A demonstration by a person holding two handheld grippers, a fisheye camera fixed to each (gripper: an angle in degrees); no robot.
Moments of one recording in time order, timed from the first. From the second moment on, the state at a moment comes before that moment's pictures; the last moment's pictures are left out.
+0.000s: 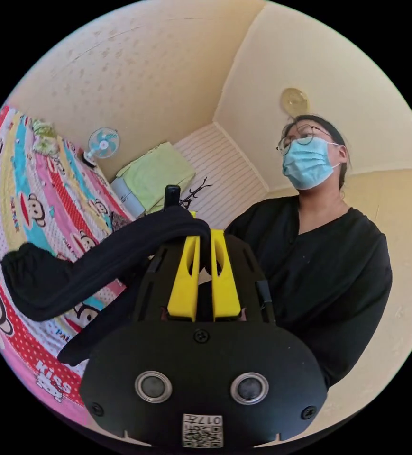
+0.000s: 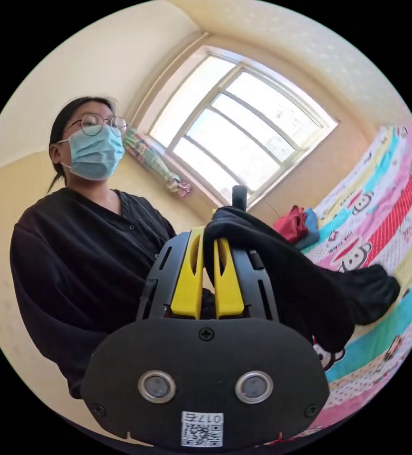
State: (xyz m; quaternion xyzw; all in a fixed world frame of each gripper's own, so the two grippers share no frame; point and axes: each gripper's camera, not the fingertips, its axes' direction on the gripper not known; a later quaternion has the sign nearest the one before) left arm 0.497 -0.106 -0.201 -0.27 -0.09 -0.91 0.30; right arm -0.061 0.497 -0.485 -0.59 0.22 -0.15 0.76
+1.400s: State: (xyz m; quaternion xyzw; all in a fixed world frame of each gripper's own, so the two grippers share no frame) left arm 0.844 -0.151 -0.250 -0.32 -0.45 -0.81 -0.21; right arm 0.078 0.389 -0.656 -0.42 0.70 0.05 0.58
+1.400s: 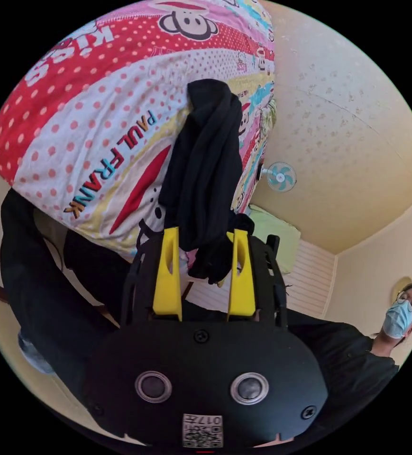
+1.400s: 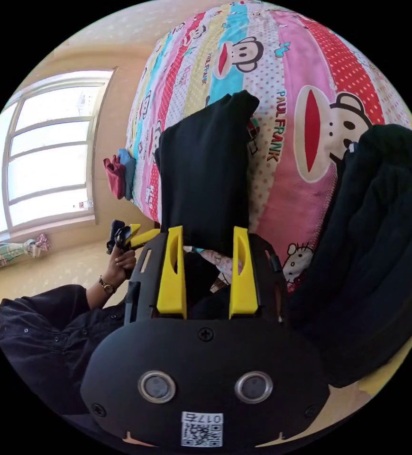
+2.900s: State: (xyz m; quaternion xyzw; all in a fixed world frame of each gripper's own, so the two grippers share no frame) left arm 0.446 -0.133 -0.620 -0.41 -0.58 -0.69 -0.14; right arm 0.568 0.445 -0.060 -0.62 0.60 -0.05 0.51
